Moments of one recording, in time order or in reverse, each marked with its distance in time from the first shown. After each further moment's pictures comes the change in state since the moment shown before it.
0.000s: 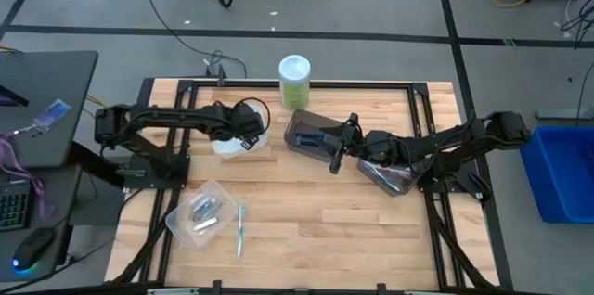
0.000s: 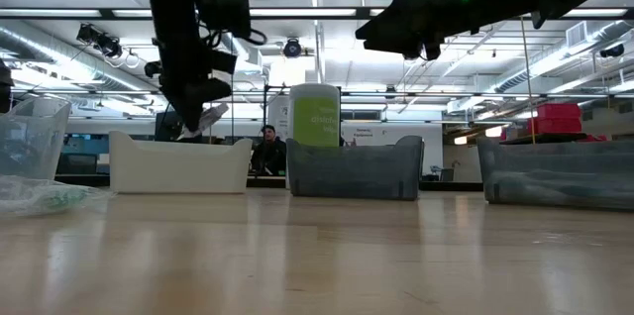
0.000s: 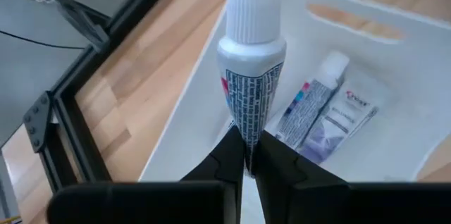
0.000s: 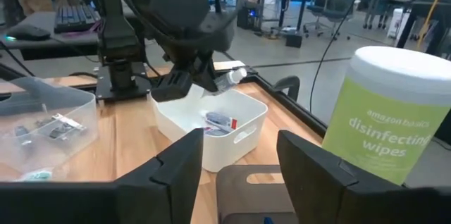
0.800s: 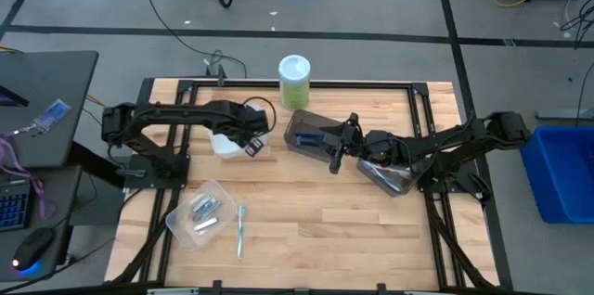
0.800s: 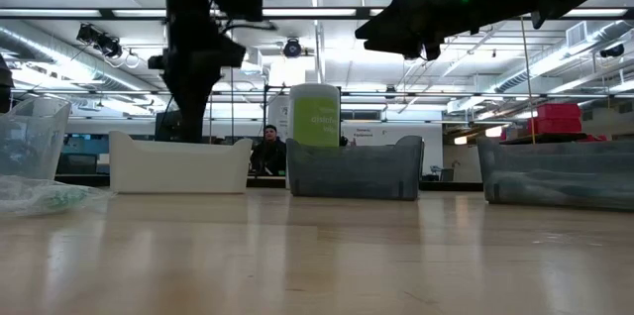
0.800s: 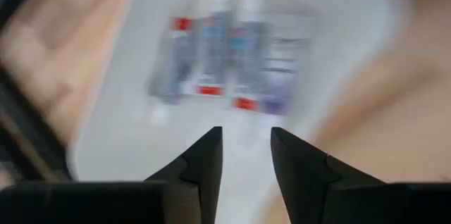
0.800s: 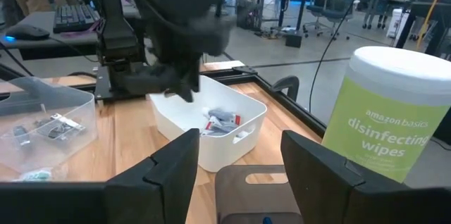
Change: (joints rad) left arm 0.004 0.073 0.144 -0.182 0.270 -0.044; right arm 0.000 0.000 0.000 0.000 0.000 -0.001
